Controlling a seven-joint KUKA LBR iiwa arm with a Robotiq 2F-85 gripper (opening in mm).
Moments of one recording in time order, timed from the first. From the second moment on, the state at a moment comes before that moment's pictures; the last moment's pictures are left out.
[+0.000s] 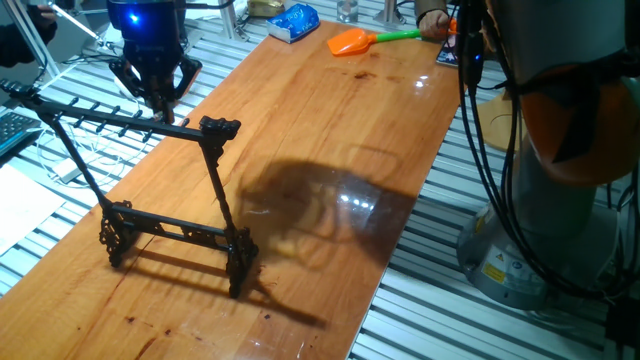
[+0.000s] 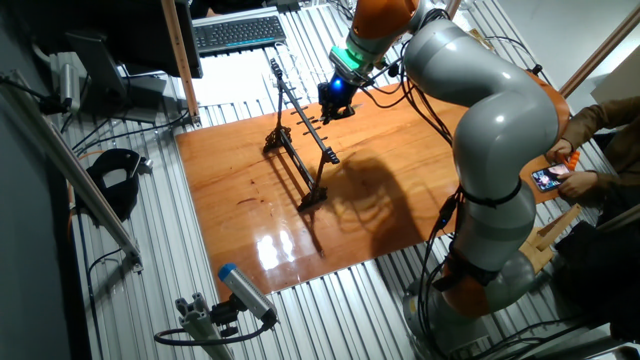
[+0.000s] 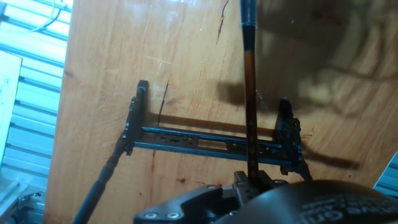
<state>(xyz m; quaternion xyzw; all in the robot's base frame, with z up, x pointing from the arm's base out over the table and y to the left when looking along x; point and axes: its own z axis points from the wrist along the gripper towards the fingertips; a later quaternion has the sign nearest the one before) 0.553 0.196 0.298 -0.56 -0.81 -0.11 0.15</state>
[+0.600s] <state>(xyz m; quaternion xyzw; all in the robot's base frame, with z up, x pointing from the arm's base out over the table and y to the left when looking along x) 0.552 0.197 0.298 -0.57 -0.81 -0.11 0.14</state>
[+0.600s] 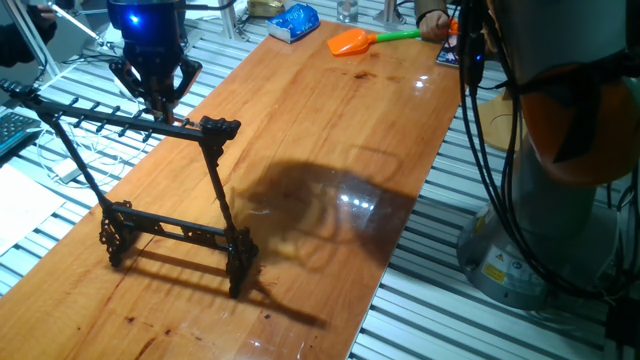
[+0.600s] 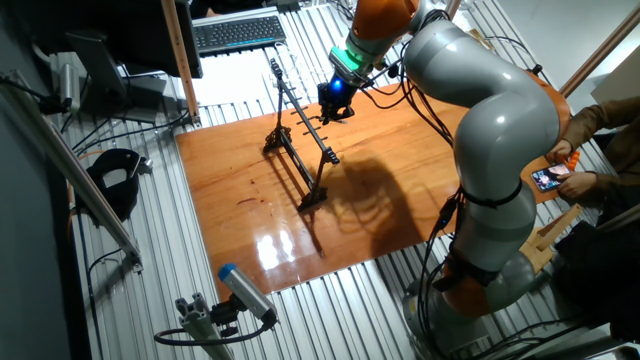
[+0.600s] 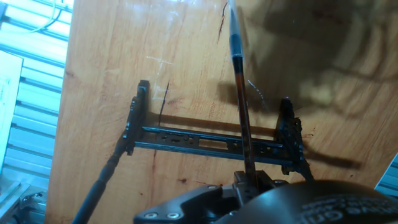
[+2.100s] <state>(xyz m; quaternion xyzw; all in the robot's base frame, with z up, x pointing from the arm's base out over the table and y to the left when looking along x) 0.556 0.196 0.291 -0.56 -0.81 -0.10 0.13</state>
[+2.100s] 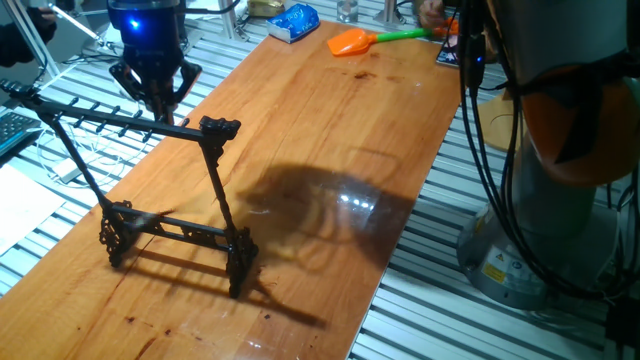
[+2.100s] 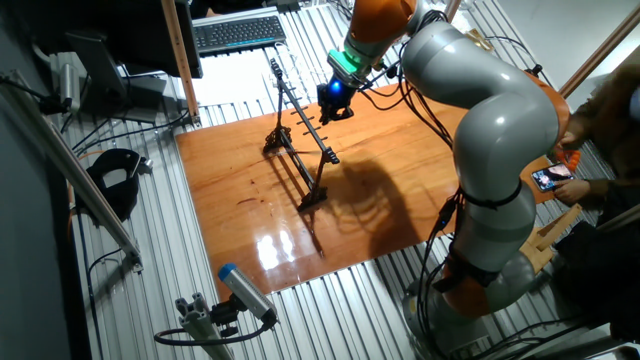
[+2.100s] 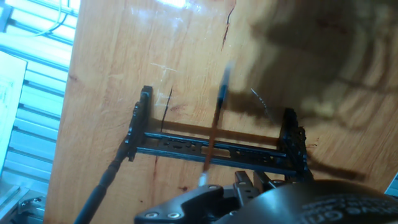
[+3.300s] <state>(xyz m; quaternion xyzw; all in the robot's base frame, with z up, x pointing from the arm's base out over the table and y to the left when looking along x) 0.583 0.171 0.306 -0.53 -0.84 -0.09 0.05</state>
